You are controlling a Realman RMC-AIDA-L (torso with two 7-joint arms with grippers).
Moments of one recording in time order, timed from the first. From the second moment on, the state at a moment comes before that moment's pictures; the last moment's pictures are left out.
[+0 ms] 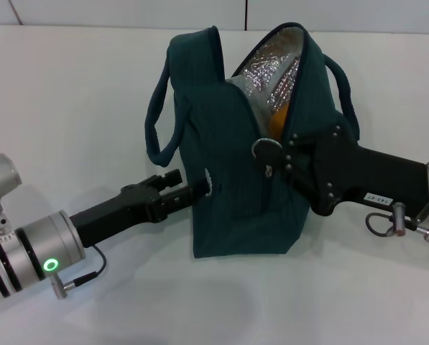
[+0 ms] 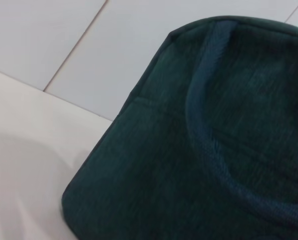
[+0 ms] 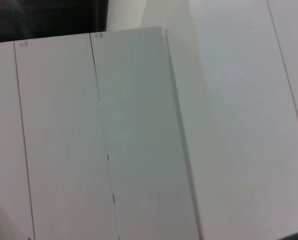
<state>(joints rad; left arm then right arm) -0.41 -2.09 0.73 0.15 1.62 1.39 -1.26 0.49 2.03 -1.68 -0.48 -0.83 -1.51 0.96</state>
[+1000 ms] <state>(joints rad) -0.39 -2.09 0.73 0.12 1.63 1.39 -1.20 0.51 2.03 -1.72 -0.51 -0.60 -1.45 0.93</state>
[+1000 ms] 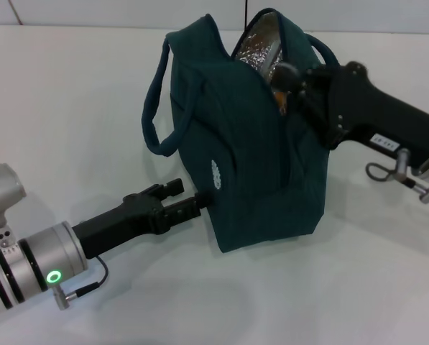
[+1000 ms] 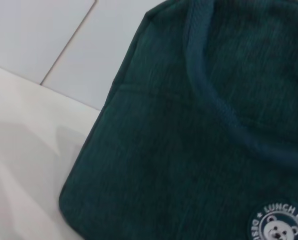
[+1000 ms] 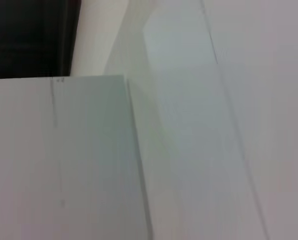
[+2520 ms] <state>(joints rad) -0.24 -2.09 0.76 0.01 1.51 1.72 -0.73 0.61 2.03 -1.84 -0.49 -0.64 -1.36 0.89</state>
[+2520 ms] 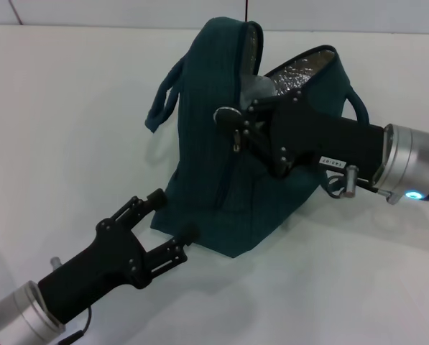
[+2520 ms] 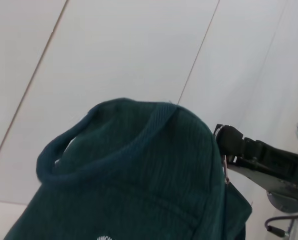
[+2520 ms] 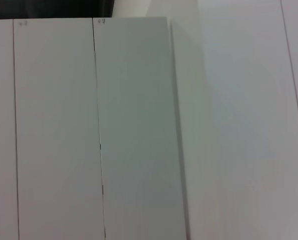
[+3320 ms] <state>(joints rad) -0.31 -2.10 0.75 -0.03 1.45 1.59 -0.72 0.61 2.03 -1.83 -0.49 -0.64 -1.36 0.89</state>
